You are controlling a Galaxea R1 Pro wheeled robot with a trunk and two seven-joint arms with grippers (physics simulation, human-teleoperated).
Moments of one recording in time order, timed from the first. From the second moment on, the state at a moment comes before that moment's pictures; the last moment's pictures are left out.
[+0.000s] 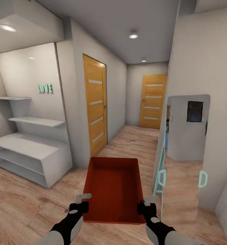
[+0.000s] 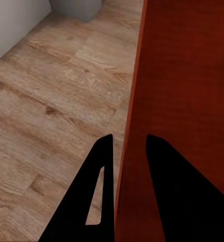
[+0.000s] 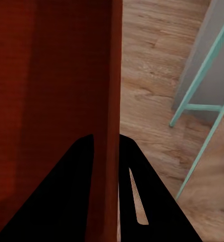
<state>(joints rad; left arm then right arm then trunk) -0.59 -0.12 0.04 -0.28 -0.01 -0.02 0.22 -0.63 0.10 0.23 -0.07 -0.16 -0.33 -0.16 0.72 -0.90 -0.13</state>
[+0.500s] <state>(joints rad) -0.59 -0.12 0.04 -0.28 -0.01 -0.02 0.22 -0.63 0.10 0.23 -0.07 -0.15 -0.33 -0.16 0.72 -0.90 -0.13</state>
